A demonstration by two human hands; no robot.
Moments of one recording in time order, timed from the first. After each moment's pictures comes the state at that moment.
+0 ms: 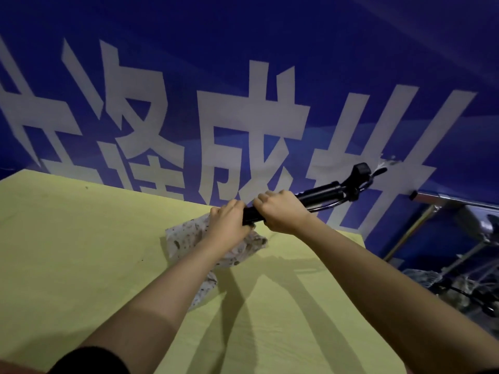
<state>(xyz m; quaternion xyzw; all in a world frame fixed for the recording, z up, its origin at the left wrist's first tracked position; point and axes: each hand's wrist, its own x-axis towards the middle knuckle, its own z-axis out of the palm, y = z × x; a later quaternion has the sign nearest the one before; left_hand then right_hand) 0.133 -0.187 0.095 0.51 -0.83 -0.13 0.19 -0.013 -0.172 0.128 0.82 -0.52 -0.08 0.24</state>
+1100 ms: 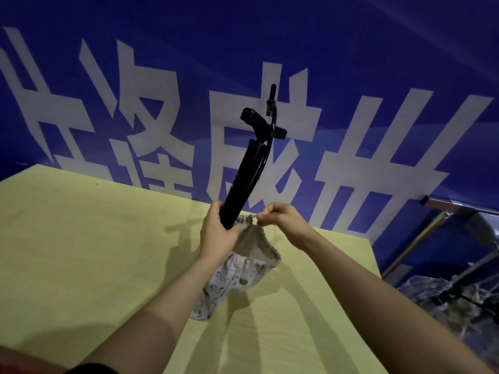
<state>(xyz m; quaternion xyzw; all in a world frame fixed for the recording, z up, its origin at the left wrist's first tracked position) 0.163 -0.172 0.073 0.53 -0.62 -0.37 0.45 -0.002 -0.163 0.103 0.53 -0.58 0.40 -0.47</state>
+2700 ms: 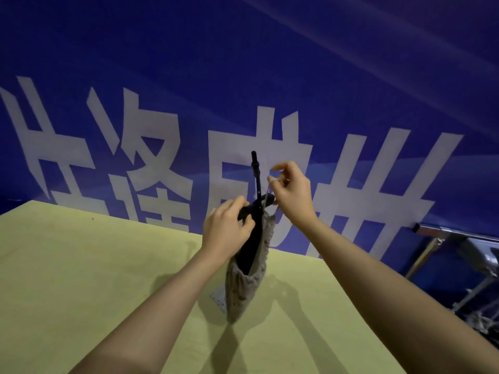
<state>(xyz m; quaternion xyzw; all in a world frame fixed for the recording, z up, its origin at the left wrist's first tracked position) 0.160 -0.197 0.151 0.44 -0.79 -0.05 0.43 0.009 -0.191 0.205 0.61 -0.56 0.56 -0.08</state>
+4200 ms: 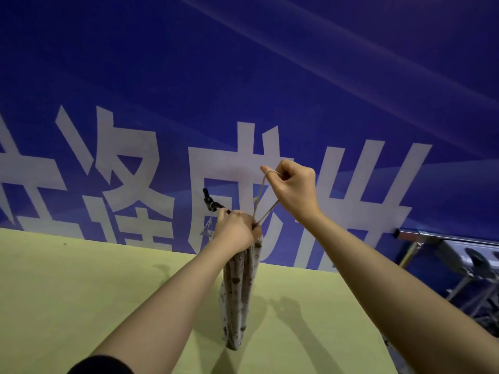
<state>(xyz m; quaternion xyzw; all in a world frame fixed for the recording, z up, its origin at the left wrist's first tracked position) 0.100 -0.234 0.188 0.51 -0.86 -0.06 0.08 -0.017 -0.197 0.245 0.63 -0.52 0.57 0.09</state>
